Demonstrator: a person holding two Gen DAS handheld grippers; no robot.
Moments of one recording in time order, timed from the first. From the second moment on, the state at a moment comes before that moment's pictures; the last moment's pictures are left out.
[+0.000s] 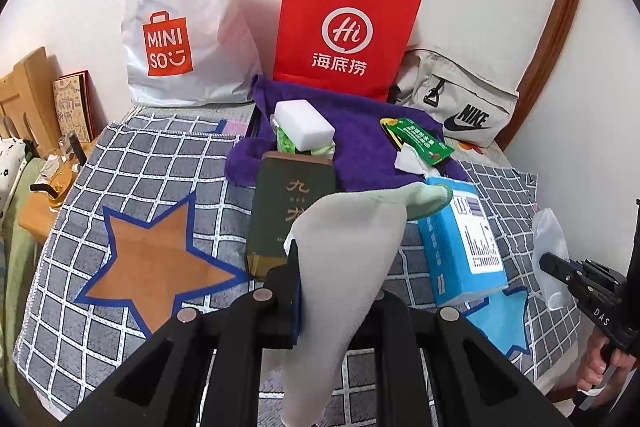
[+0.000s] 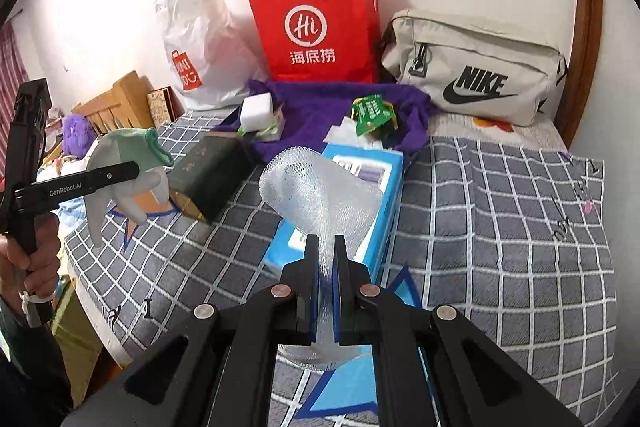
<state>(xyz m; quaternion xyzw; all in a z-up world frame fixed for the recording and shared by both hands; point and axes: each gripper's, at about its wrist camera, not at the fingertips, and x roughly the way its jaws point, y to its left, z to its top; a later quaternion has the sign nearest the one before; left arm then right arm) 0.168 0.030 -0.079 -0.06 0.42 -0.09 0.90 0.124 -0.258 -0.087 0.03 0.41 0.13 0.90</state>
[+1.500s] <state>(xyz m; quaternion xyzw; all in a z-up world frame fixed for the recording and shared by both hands) 0.325 0.011 -0.065 -0.08 0.43 -0.09 0.90 0.343 -0.221 -0.082 0.01 0.42 0.20 0.89</state>
